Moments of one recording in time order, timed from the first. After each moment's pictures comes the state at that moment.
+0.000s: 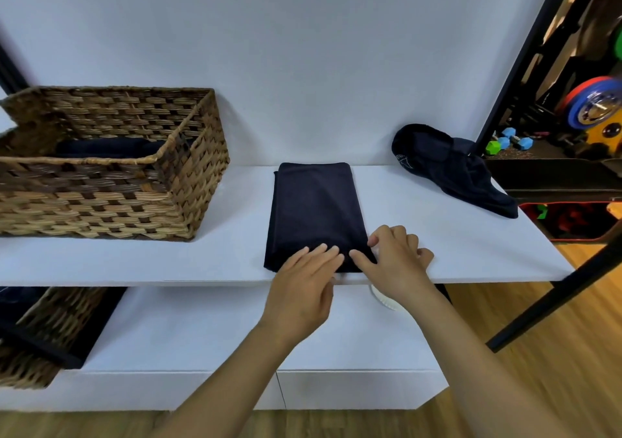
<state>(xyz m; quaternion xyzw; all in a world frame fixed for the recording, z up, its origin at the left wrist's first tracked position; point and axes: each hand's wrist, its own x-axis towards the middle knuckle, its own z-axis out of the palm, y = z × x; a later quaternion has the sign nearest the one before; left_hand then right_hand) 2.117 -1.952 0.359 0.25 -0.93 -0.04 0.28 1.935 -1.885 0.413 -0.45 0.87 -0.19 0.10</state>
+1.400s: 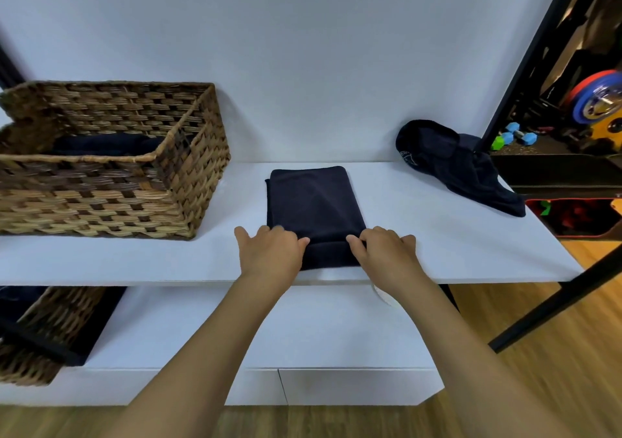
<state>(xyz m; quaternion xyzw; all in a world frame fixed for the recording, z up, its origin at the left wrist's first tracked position) 2.114 -1.995 0.430 0.50 -0.86 0.04 0.05 1.943 -1.907 0.417 -0.52 0.85 -0.11 0.08</state>
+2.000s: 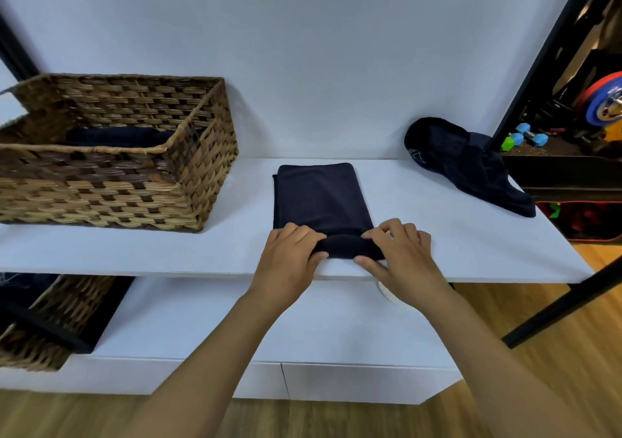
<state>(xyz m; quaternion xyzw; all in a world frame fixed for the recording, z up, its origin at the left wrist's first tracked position) 2.126 -1.994 0.377 0.31 -0.91 -0.04 0.28 1.917 -1.882 0.386 -0.63 0.76 -0.14 -0.03</state>
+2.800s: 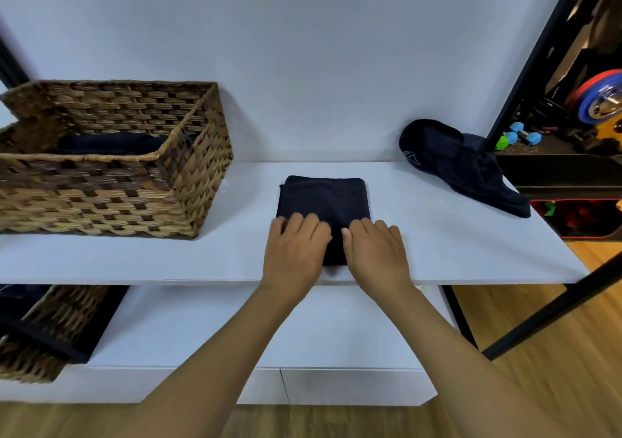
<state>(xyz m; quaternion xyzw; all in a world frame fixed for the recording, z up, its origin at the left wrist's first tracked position) 2.099 -1.995 0.391 0.33 -0.88 0.13 0.30 1.962 -1.919 0.398 -0.57 0.79 -0.17 -0.12</state>
